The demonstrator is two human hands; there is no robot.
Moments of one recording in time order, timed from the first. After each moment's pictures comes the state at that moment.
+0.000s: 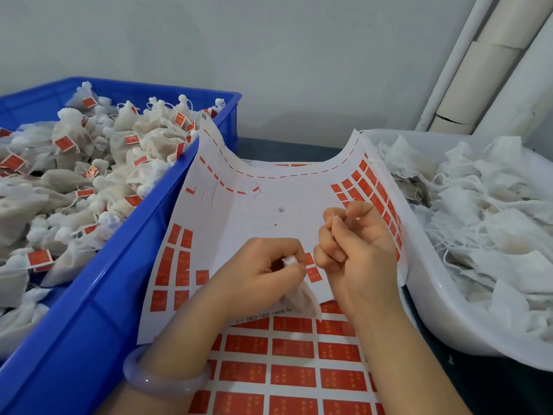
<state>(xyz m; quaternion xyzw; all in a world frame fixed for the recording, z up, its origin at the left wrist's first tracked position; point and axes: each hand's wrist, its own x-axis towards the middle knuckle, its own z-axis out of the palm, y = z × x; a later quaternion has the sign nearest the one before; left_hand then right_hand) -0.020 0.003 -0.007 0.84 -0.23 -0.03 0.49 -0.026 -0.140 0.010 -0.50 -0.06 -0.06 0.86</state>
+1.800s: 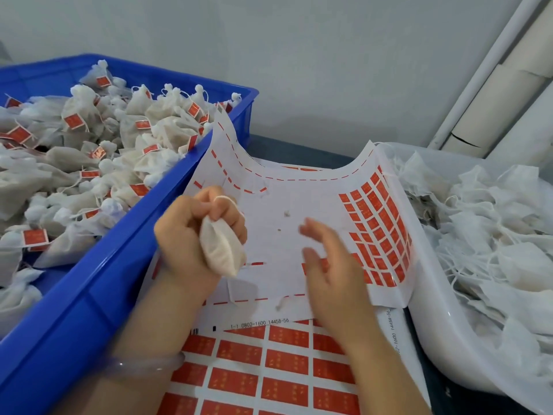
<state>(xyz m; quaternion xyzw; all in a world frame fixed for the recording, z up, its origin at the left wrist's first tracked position) -0.010 0.028 0.017 0.44 -0.03 0.07 0.90 -0.021 -0.135 -0.018 -0.89 -0.10 -0.09 0.43</state>
